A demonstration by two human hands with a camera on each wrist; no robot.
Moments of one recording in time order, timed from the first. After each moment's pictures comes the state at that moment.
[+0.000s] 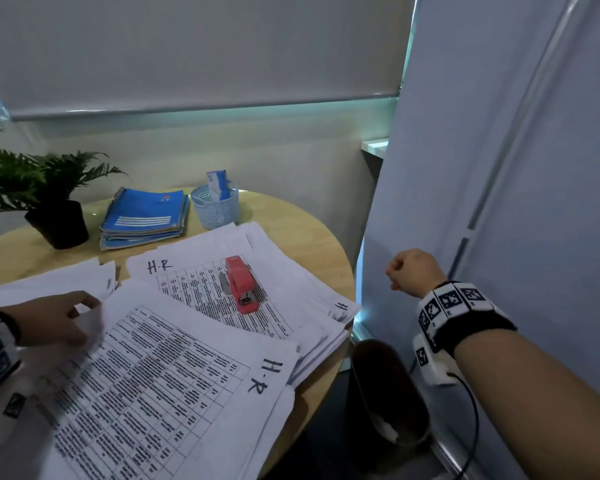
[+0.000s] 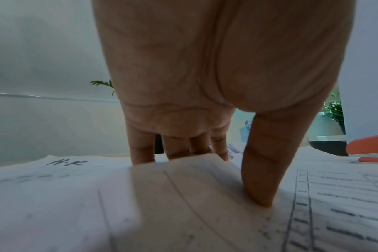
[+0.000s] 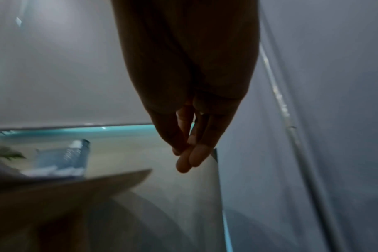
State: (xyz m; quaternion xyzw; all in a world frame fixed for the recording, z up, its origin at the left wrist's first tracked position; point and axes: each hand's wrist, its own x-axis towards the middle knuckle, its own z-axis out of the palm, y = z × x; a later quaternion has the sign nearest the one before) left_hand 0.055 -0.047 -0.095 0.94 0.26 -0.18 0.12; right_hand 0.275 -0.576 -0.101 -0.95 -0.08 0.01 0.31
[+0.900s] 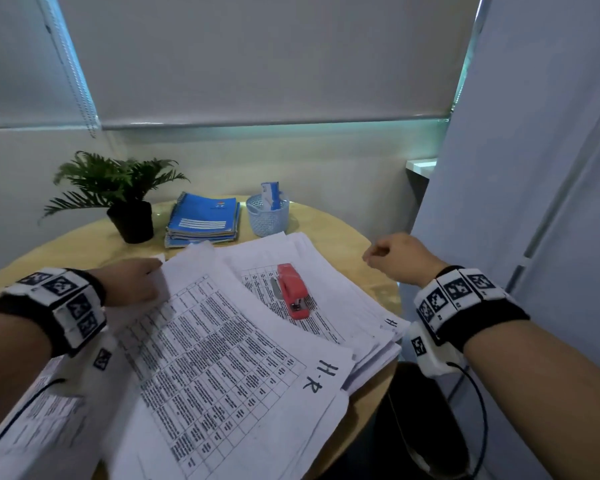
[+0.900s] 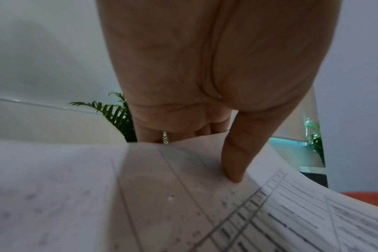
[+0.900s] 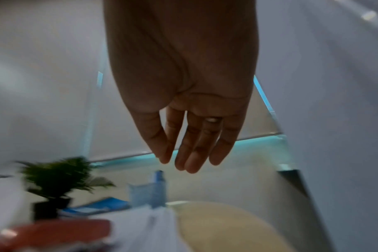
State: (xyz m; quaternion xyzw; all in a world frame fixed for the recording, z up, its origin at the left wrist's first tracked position) left_hand 0.042 -0.117 -0.024 0.96 0.25 -0.11 0.04; right_hand 0.237 -0.479 -0.028 -0.93 -0.24 0.03 0.29
